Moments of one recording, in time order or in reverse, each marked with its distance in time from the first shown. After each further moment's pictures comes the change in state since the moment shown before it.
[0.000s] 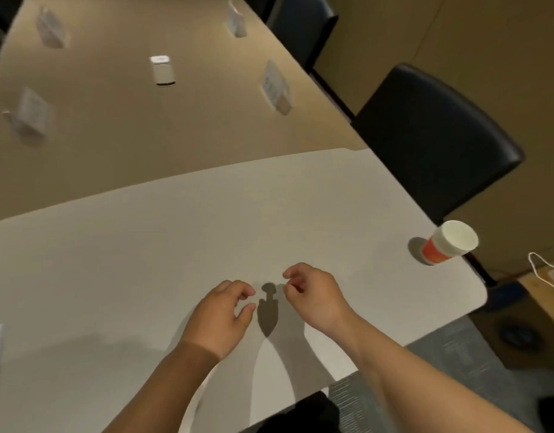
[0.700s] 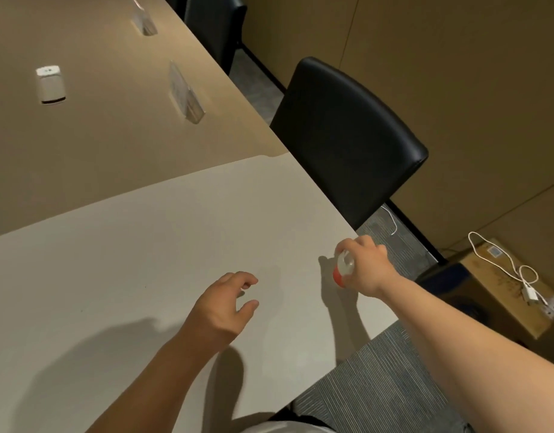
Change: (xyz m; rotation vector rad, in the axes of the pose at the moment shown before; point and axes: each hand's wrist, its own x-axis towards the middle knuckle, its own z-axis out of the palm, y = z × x) left_hand 0.114 0.150 0.100 -0.042 -0.228 0.082; right_hand 0.074 0.175 -0.241 -0.421 0.078 0.216
